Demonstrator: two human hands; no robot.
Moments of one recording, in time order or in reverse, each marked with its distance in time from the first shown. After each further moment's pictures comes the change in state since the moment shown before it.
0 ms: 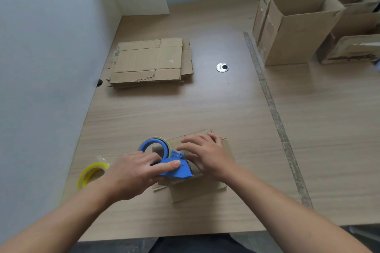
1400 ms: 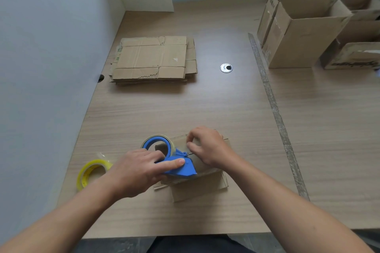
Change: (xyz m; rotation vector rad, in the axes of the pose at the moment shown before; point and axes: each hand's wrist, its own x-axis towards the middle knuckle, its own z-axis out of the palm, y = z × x) left_hand 0.002 0.001 -0.002 0.011 0.021 -0.037; right_hand 0.031 -0.021 -0.025 0.160 -0.041 0.224
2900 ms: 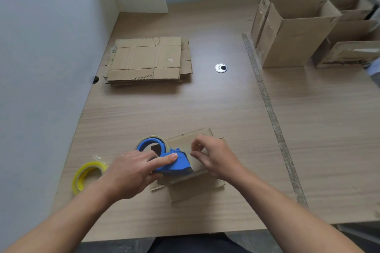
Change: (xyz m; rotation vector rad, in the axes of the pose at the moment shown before) left_hand -0.001 0.007 -0.004 -0.089 0.001 -0.120; right_hand -0.035 0.024 0.009 0.179 0.156 -0.160
